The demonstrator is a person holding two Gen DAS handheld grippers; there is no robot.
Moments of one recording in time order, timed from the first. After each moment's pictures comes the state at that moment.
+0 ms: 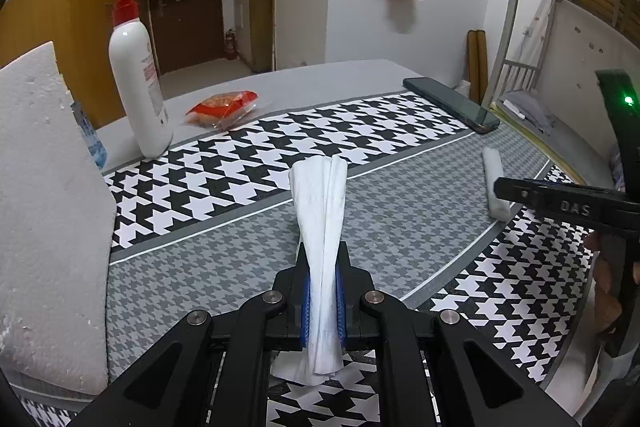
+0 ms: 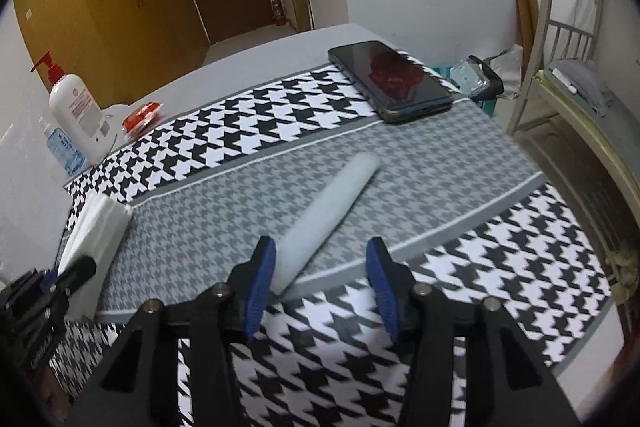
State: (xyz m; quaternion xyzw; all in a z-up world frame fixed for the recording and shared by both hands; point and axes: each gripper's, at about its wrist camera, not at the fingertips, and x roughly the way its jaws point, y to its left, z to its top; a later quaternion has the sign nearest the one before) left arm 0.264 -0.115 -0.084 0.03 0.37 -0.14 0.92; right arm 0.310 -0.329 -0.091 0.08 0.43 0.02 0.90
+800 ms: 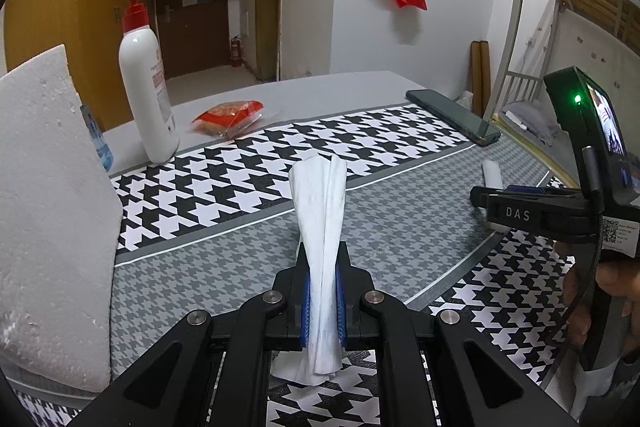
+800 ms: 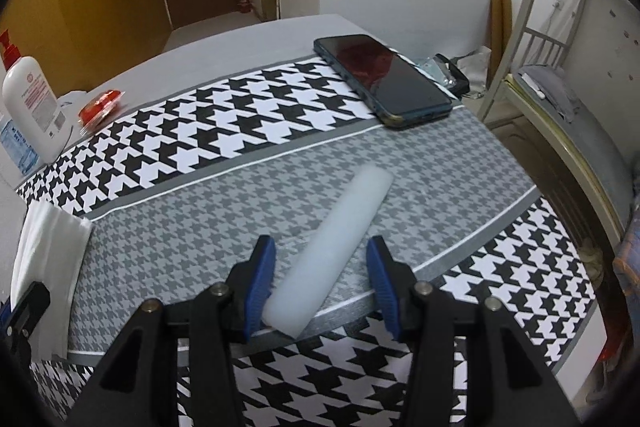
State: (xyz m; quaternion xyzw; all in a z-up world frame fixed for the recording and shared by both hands) left arm 0.258 -0.113 -0.078 0.02 0.36 -0.13 0.92; right arm 0.330 -0.300 -0.096 0.03 0.45 -0.06 0.89
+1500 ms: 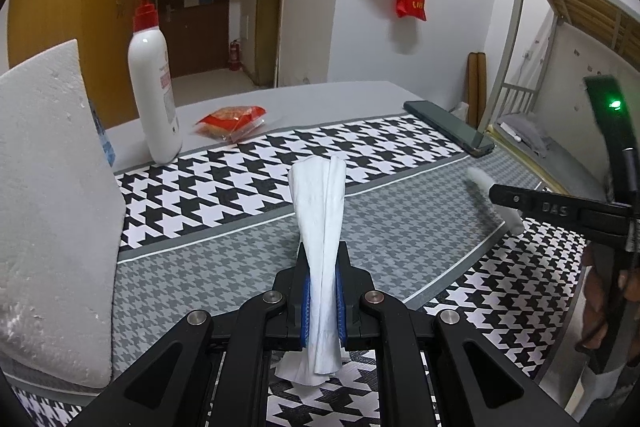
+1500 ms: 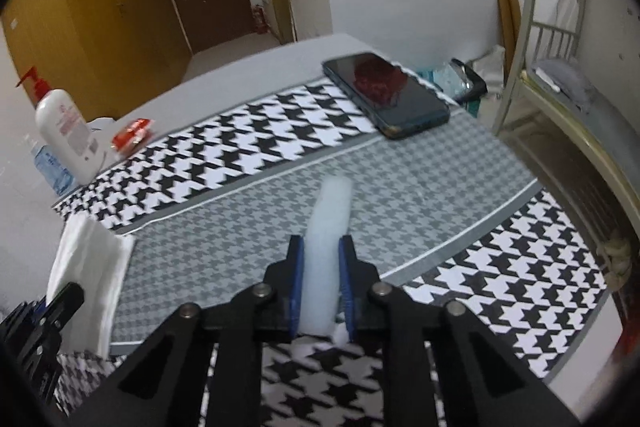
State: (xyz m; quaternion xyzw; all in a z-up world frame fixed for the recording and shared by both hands) left arm 0.249 -0.103 -0.072 0.00 0.35 -0.14 0.93; right arm 0.303 -0.311 -0.072 0.08 0.40 -0.01 0.91
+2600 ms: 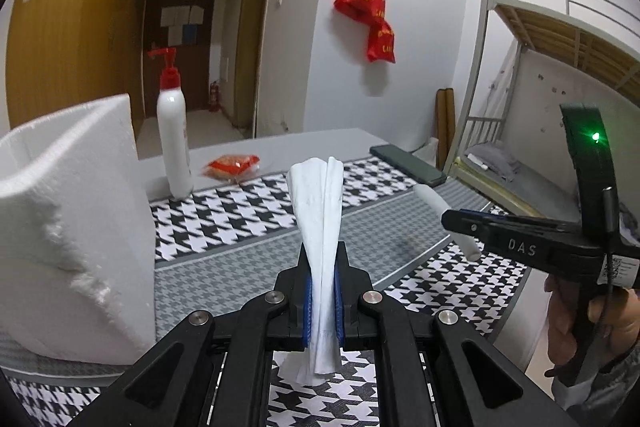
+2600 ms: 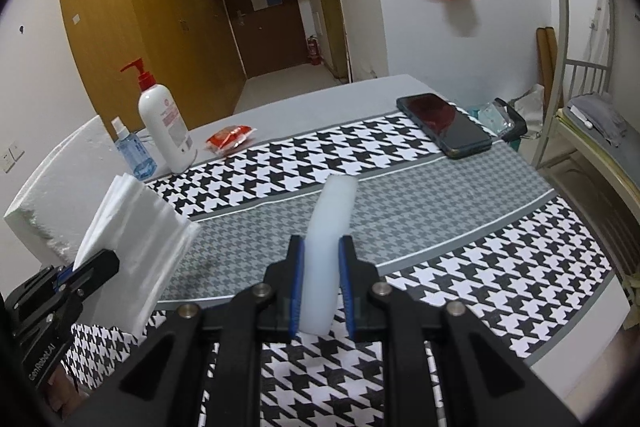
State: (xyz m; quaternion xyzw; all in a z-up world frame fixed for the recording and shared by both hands) left arm 0.180 -0.075 -0.028 -0.01 0.26 -0.19 0.95; right arm 0.238 -0.266 -0.043 0.07 0.34 0.07 0.94
